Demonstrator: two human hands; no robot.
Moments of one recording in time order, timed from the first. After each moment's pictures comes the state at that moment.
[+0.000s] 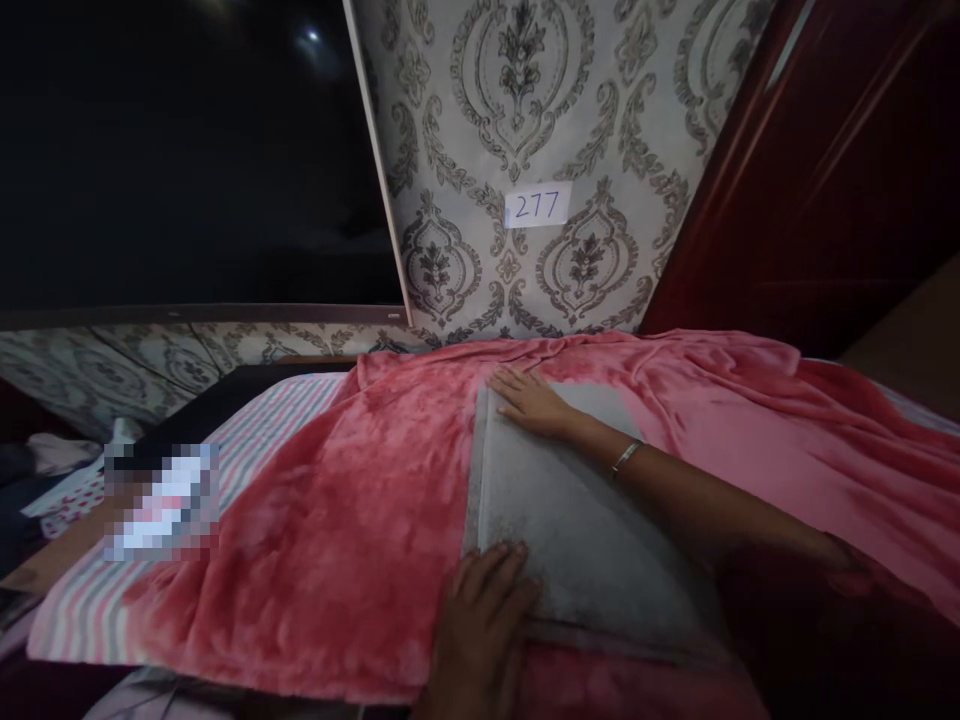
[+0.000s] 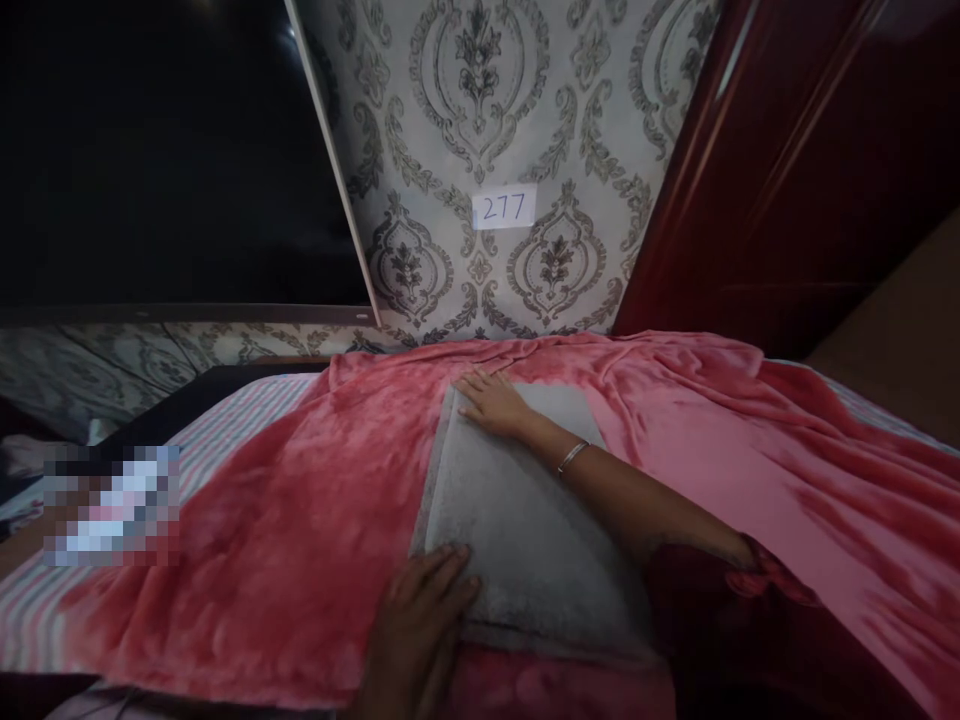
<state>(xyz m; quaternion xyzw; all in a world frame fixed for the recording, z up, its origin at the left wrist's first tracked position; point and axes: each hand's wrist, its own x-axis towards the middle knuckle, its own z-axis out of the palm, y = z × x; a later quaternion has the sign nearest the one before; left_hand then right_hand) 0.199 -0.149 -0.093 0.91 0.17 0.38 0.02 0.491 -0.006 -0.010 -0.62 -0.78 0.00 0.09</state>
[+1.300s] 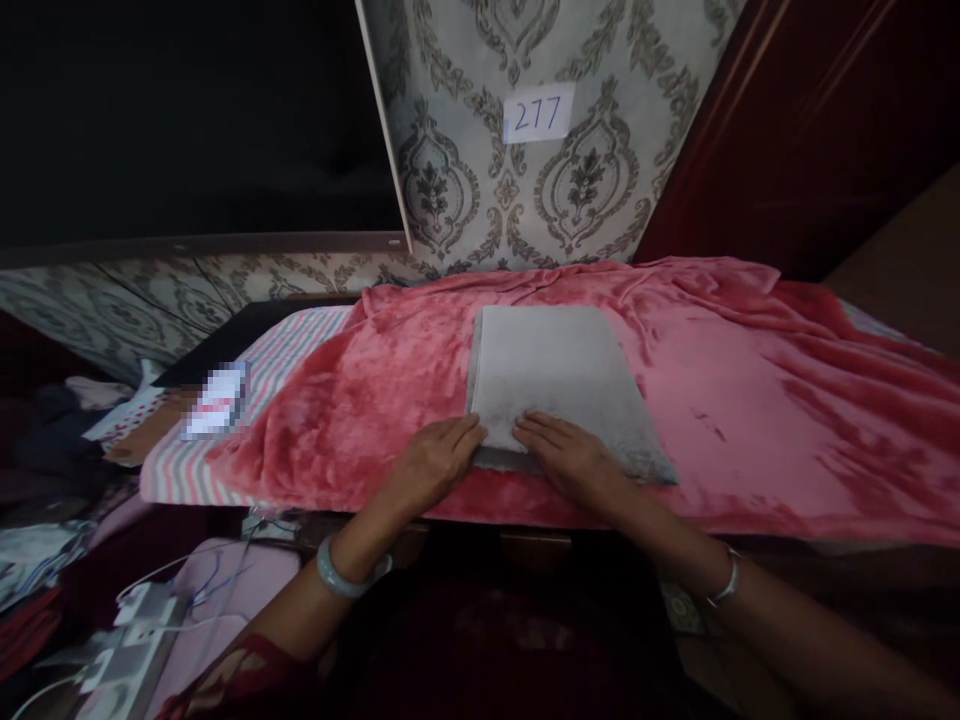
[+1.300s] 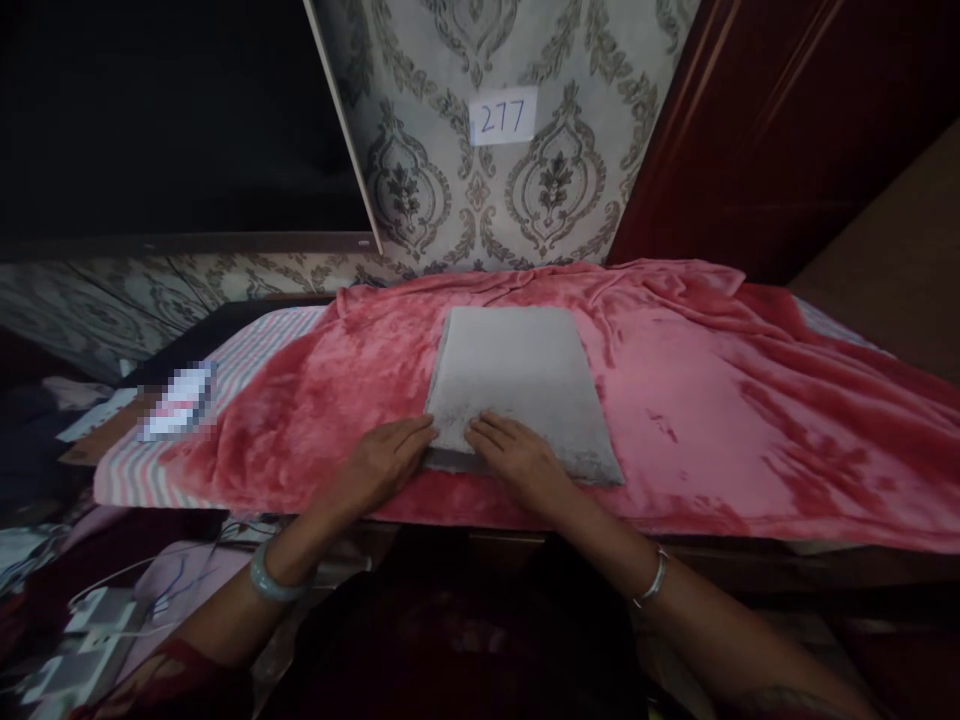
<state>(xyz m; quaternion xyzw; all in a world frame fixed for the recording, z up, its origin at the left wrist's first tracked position) 0.163 -0.115 -0.048 0.96 0.11 0.26 -0.06 0.396 -0.241 -0.071 -0.55 -0.79 -0.12 0.25</state>
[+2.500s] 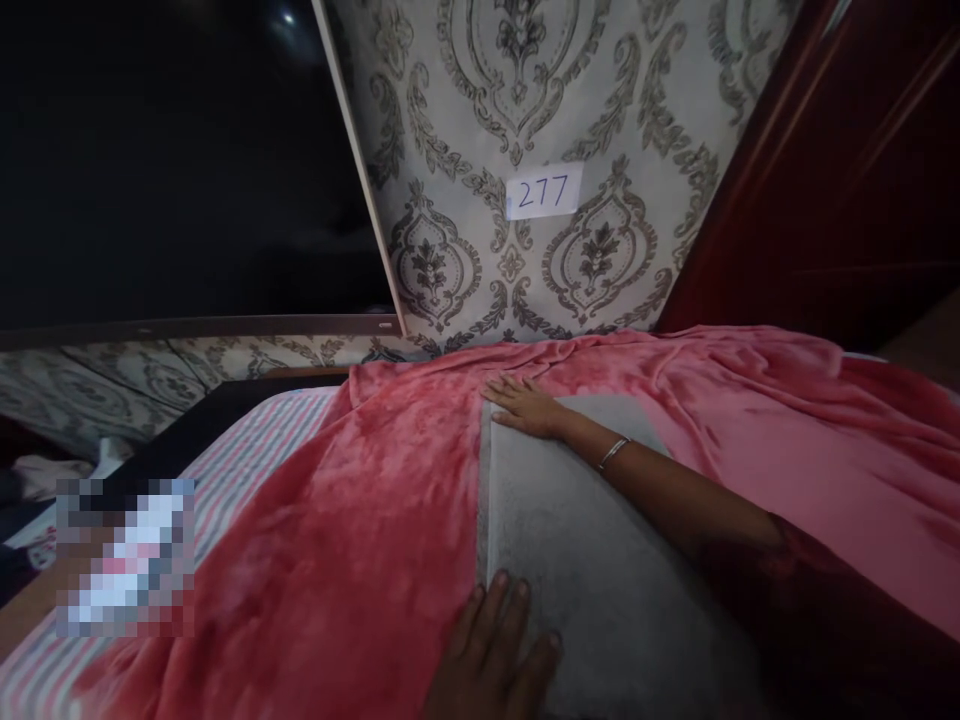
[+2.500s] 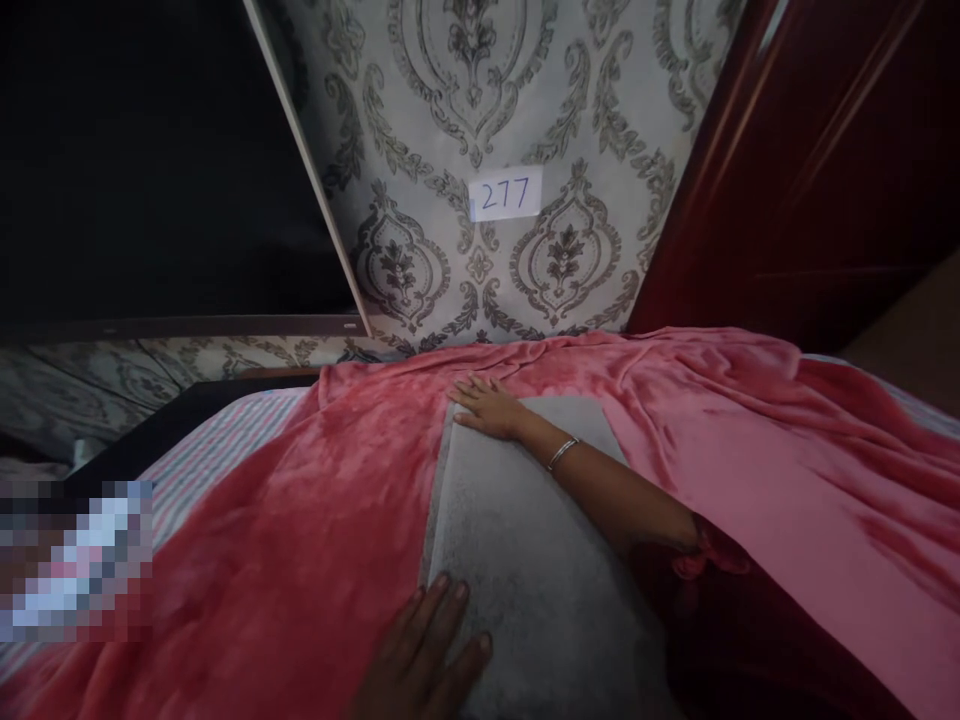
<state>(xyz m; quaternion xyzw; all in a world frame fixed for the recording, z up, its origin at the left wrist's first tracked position) 0.198 -0.119 -0.119 0.90 0.12 0.39 -0.13 0.509 0.054 -0.037 -0.60 -0.79 0.07 0.07</state>
